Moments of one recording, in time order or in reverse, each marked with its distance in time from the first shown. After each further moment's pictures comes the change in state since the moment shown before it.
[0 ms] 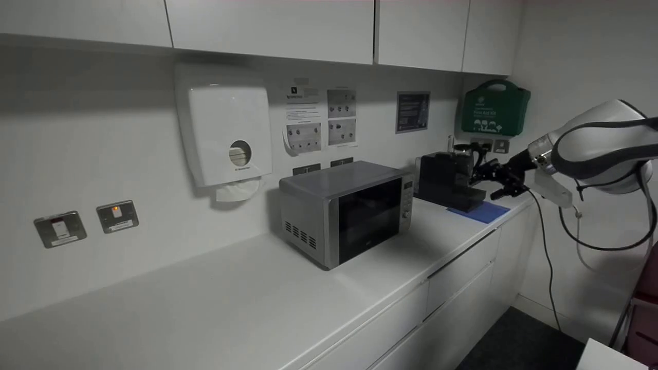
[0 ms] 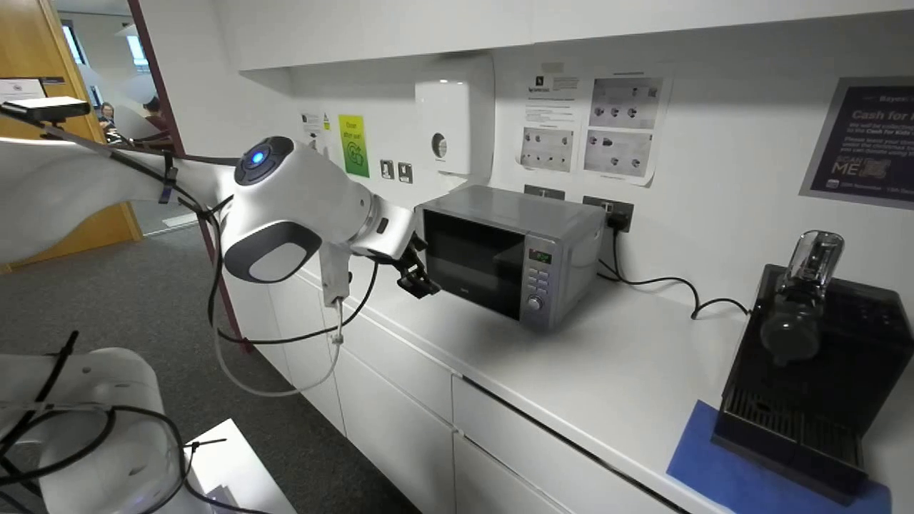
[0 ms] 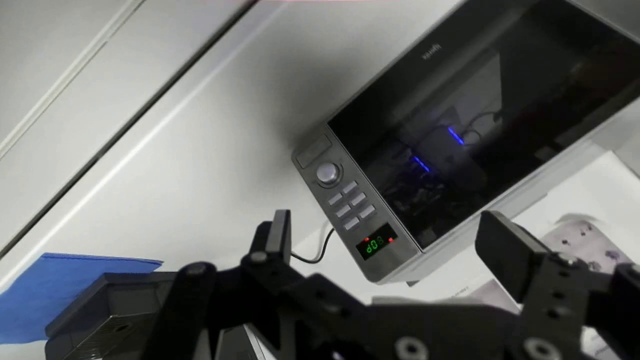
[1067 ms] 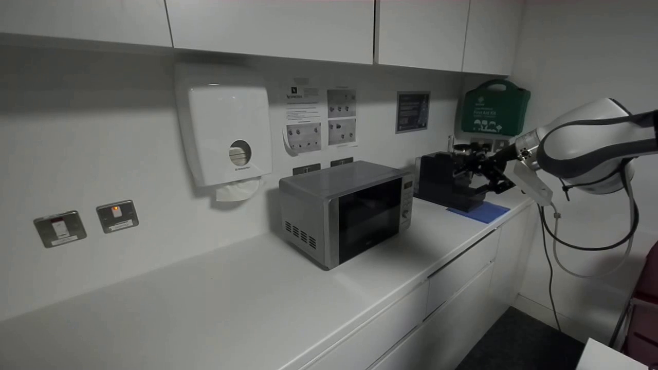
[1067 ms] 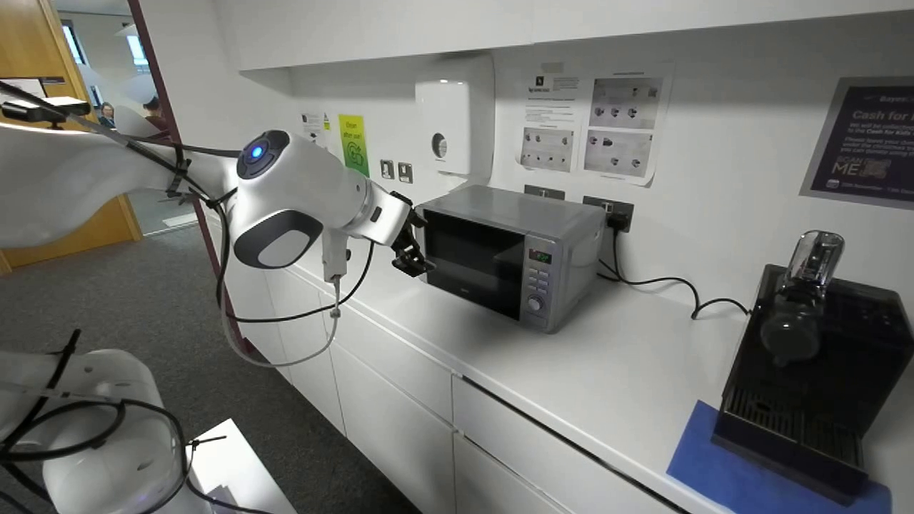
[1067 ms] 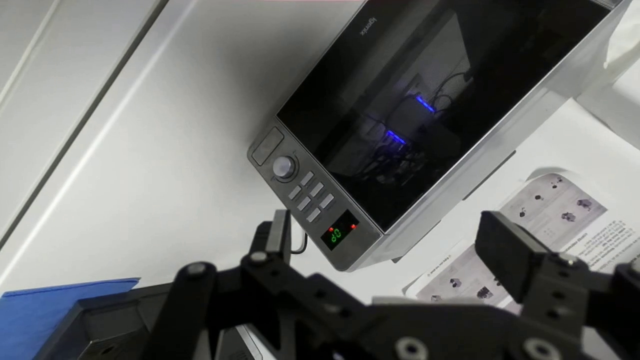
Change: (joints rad) arm 0.055 0.046 0.065 0.025 0.090 0.111 0.140
